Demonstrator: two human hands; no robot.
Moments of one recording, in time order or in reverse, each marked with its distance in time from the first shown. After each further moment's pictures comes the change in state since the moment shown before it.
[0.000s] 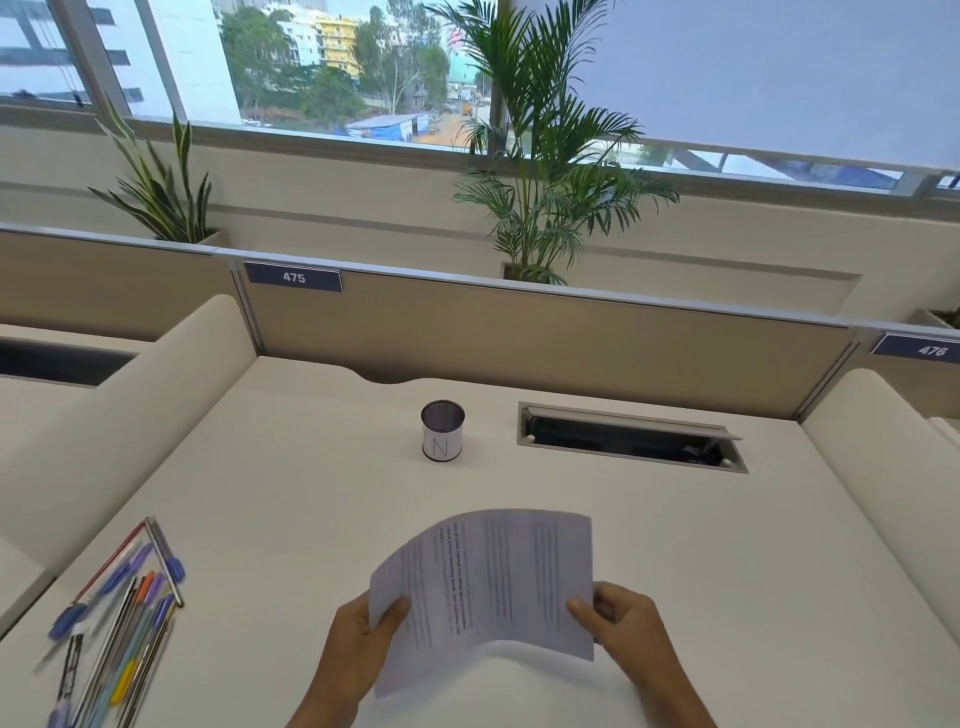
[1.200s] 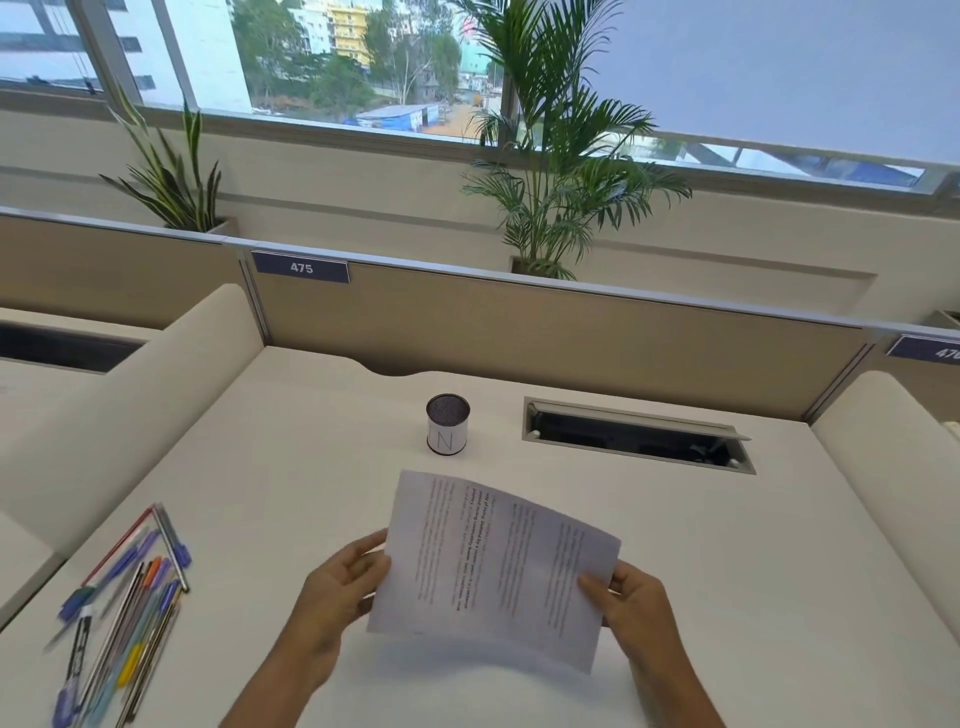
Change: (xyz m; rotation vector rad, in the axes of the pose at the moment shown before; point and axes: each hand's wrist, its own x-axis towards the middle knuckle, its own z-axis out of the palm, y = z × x) left_hand 0.012 0.037 -0.031 -0.239 -0.150 -0.009; right_hand 0.003 -0.021 0.004 0.100 0.121 -0.019
